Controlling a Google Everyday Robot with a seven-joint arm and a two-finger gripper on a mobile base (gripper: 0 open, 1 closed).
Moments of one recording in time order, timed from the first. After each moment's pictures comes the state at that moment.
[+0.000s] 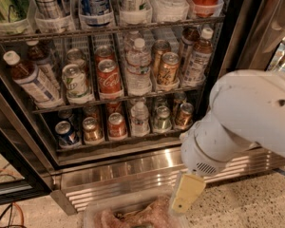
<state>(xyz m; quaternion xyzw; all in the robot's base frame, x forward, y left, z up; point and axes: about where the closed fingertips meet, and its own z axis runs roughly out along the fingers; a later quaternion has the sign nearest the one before) 0.368 -0.094 0.784 -0.60 0.78 0.07 0.13</state>
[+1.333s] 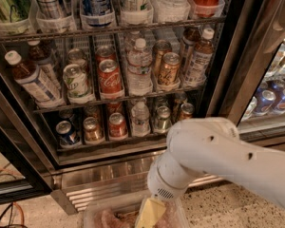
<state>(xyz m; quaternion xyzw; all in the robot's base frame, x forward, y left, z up) 0.349 -0.019 0.687 -0.59 0.79 0.15 0.11</state>
